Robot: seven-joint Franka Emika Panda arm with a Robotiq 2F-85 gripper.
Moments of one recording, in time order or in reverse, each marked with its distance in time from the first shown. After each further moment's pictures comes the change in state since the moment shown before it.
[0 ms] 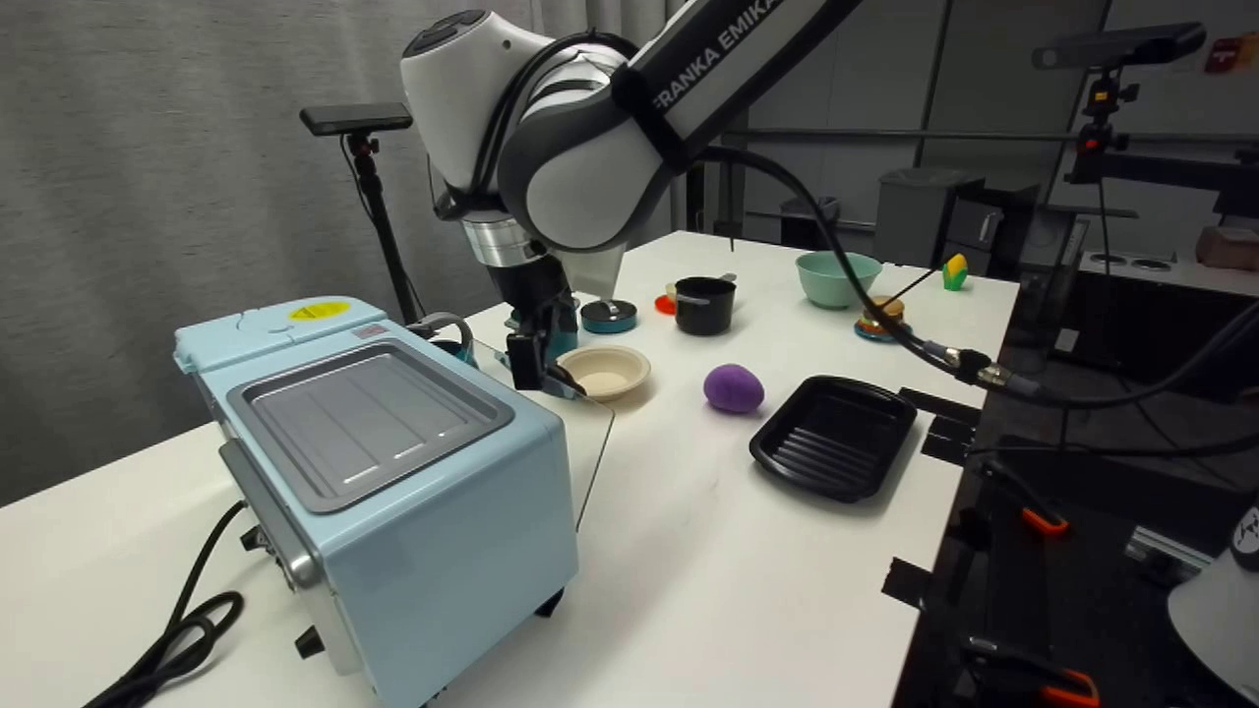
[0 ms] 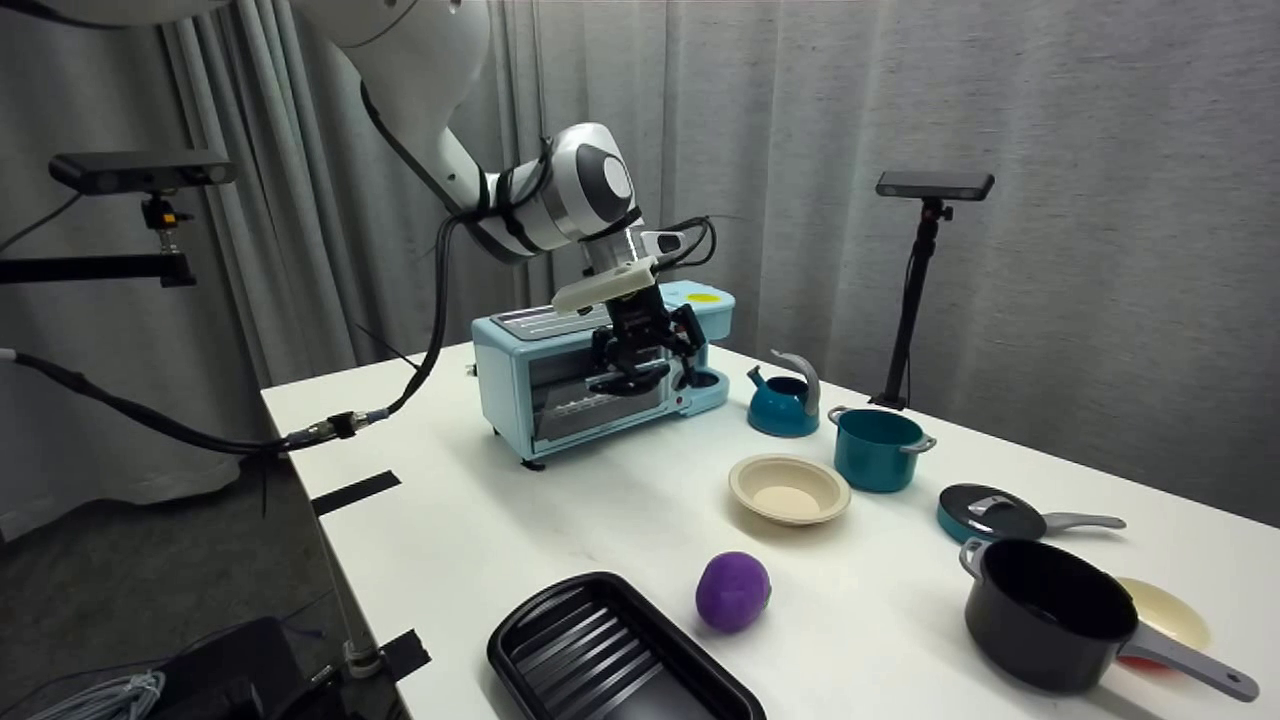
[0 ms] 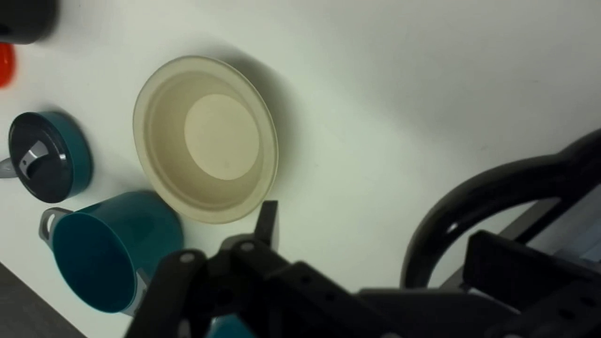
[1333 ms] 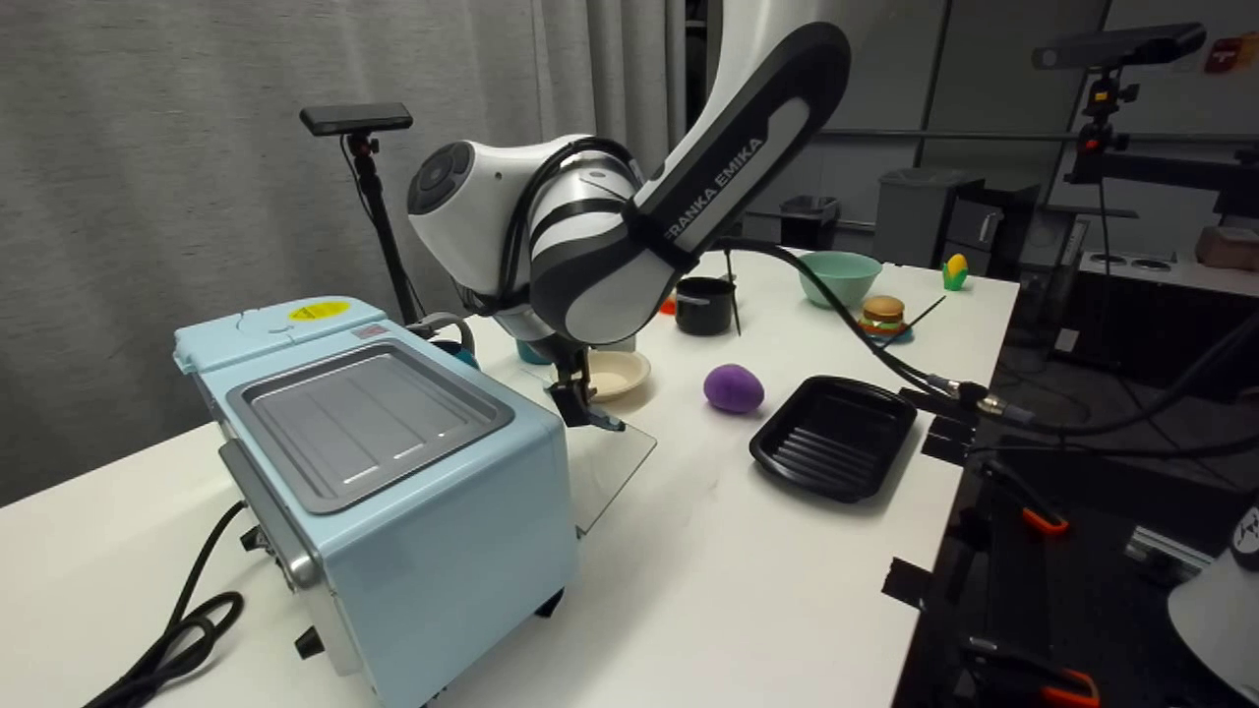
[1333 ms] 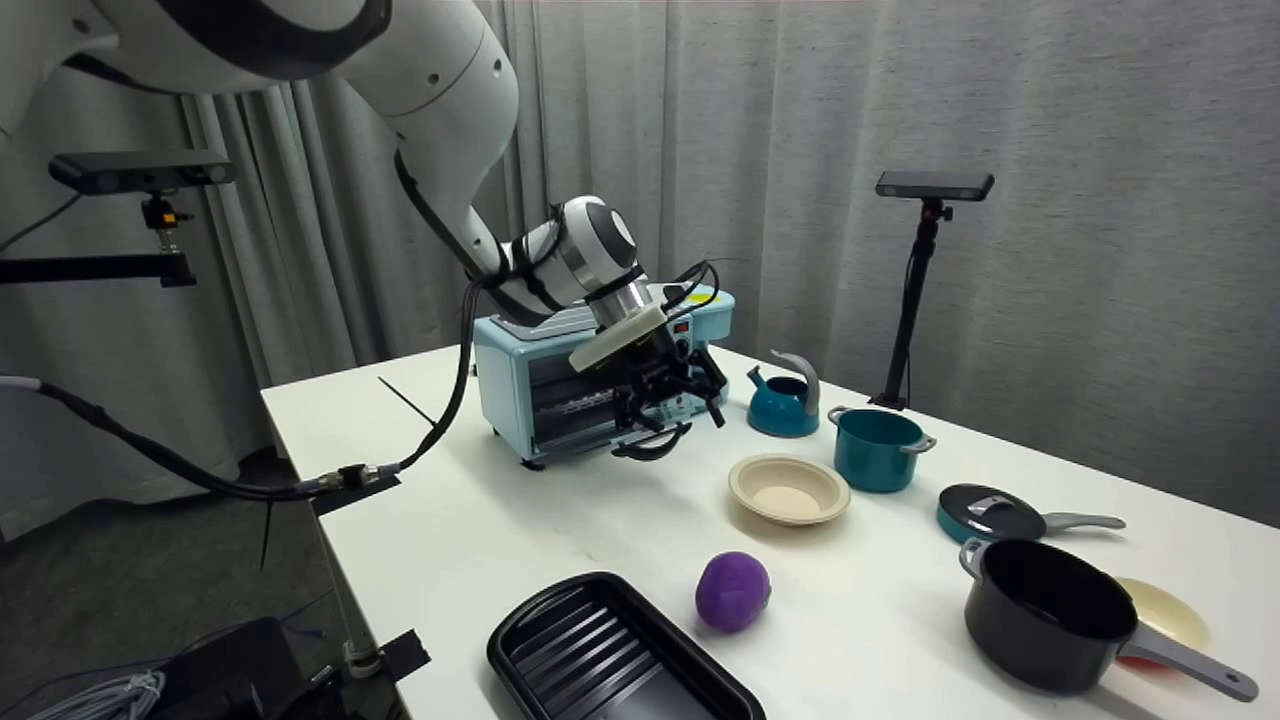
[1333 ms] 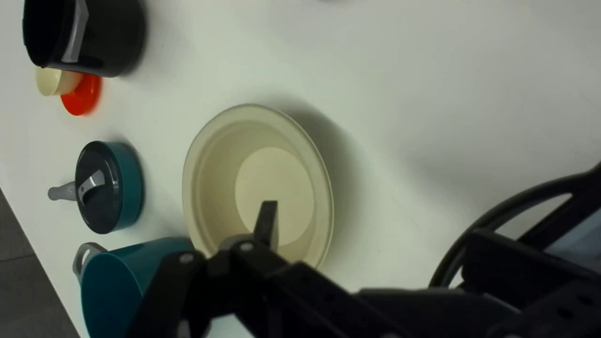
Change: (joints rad) arm 0.011 0.131 -0.016 0.037 -0.254 -0.098 0.093
